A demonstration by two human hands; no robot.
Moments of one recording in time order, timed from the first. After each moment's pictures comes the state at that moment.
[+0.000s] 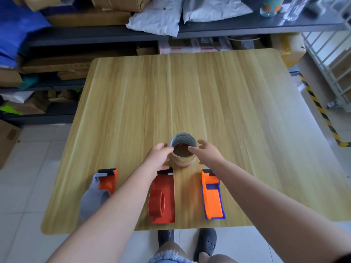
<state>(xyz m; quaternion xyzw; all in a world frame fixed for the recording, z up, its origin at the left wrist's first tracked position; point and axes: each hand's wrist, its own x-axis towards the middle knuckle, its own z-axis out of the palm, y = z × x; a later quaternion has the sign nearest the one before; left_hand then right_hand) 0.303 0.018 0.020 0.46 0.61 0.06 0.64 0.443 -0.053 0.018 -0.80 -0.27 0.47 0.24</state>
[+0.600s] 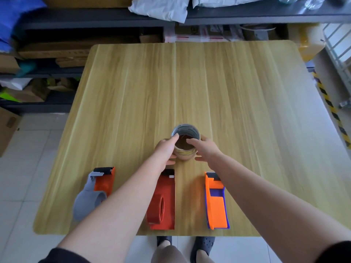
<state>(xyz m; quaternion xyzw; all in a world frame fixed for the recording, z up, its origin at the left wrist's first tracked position) 0.334 0.043 -0.006 0.41 0.64 0.05 0.65 0.449 -0.014 -0.007 -0.76 -0.16 0.55 0.31</state>
